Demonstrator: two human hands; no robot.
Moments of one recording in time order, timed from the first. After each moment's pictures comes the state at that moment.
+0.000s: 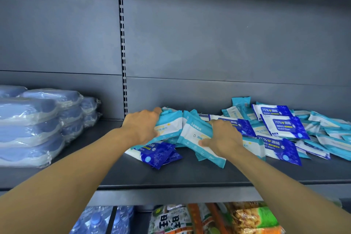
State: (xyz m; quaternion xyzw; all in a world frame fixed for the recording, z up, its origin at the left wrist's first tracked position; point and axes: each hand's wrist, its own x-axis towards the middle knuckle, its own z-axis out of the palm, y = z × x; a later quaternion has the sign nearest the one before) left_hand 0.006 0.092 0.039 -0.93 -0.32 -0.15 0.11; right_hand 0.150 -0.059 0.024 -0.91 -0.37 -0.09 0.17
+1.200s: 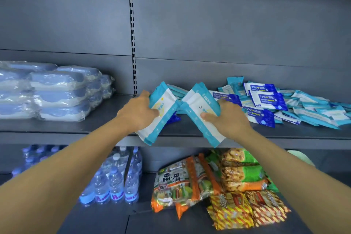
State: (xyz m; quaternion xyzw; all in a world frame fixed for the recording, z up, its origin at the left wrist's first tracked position) left_hand -0.085 -0.001 0.027 -0.87 -0.38 -0.23 -0.20; right_hand 0.093 -0.151 0.018 -0.87 -0.41 -0.09 0.26
